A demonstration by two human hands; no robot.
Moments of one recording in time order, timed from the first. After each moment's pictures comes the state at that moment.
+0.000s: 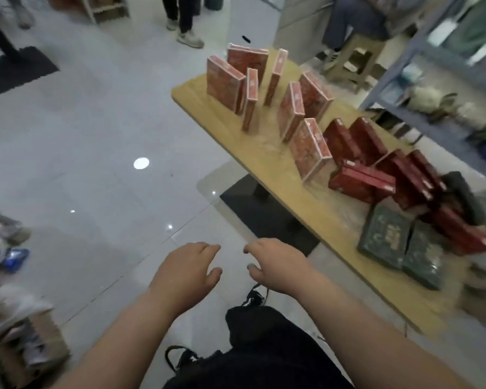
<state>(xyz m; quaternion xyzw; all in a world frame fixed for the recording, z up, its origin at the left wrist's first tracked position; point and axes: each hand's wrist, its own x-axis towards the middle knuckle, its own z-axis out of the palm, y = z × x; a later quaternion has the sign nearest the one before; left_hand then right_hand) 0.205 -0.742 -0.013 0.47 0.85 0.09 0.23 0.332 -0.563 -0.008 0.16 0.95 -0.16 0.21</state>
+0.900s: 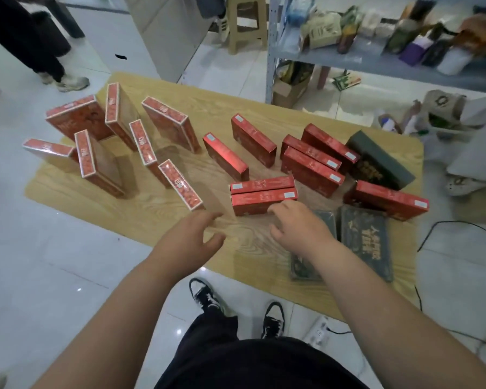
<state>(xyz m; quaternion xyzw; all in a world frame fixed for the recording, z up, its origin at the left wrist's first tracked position) 0.244 -0.353 0.024 0.58 0.76 0.11 0.28 0.463 -0.227 -0.035 0.43 0.87 -0.24 0.03</state>
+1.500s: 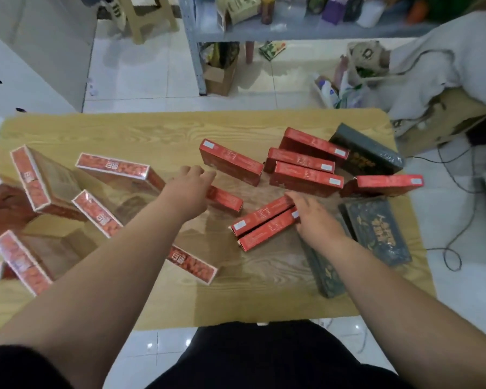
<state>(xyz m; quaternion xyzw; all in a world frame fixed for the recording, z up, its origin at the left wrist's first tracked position) 0.124 -0.090 -0.056 0.77 0.59 -0.17 0.17 0.426 -0.163 -0.075 0.66 0.69 -0.31 0.03</state>
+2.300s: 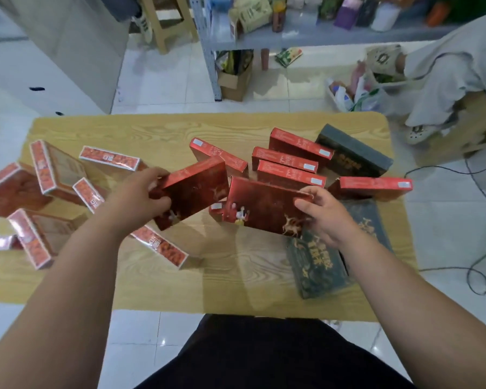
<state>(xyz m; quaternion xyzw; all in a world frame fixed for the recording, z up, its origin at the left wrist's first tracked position) 0.133 -0.173 0.048 0.59 0.74 0.10 0.30 0.496 -0.161 -0.061 0.58 0.31 -0.68 -0.33</state>
